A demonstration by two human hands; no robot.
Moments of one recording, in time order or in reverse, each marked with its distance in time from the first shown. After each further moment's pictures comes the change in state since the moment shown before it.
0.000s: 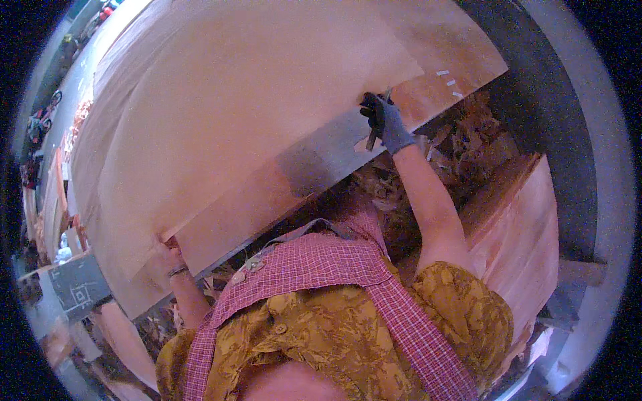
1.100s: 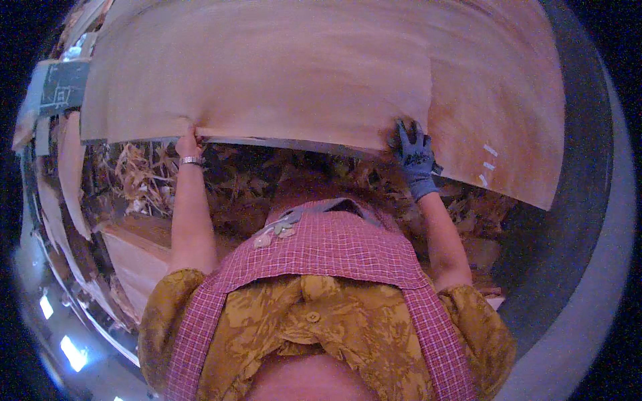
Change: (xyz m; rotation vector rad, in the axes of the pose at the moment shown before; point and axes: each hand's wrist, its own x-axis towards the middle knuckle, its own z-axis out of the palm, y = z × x) left_hand -0.130 -0.102 0.000 0.253 0.555 0.034; right_hand -0.031 0.001 0.001 -2.005 -0.504 -0.975
